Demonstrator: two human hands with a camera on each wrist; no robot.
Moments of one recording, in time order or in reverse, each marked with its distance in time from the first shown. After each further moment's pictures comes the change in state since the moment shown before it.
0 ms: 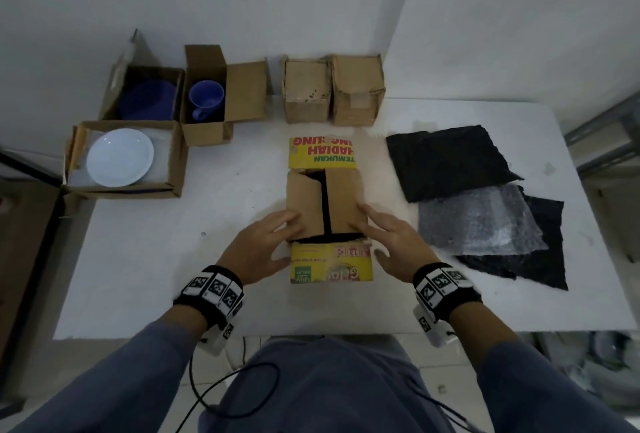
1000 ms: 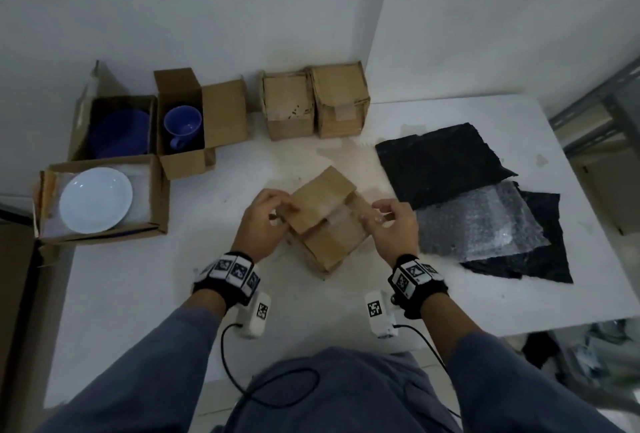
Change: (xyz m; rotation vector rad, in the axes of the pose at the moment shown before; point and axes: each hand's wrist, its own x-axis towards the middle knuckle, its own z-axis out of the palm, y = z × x) left_hand 0.084 -0.040 -0.001 -0.509 0.210 -0.335; right_hand 0.060 -0.006 0.008 0.561 0.603 0.823
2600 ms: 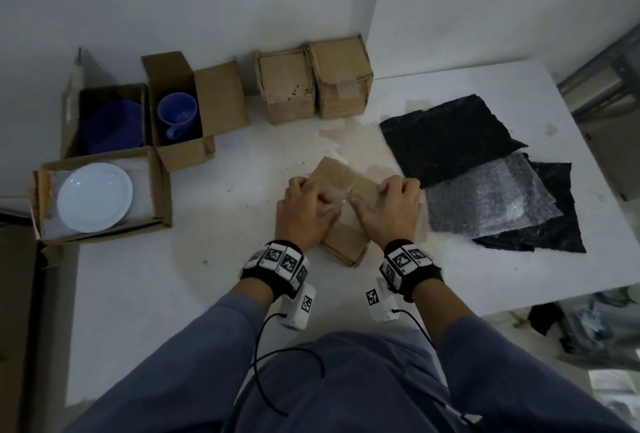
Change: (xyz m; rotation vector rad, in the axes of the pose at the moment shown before) left_hand 0.007 0.034 0.044 0.329 -0.146 -0.169; right_hand -0.013 -0.024 0.025 -0.401 0.154 -0.046
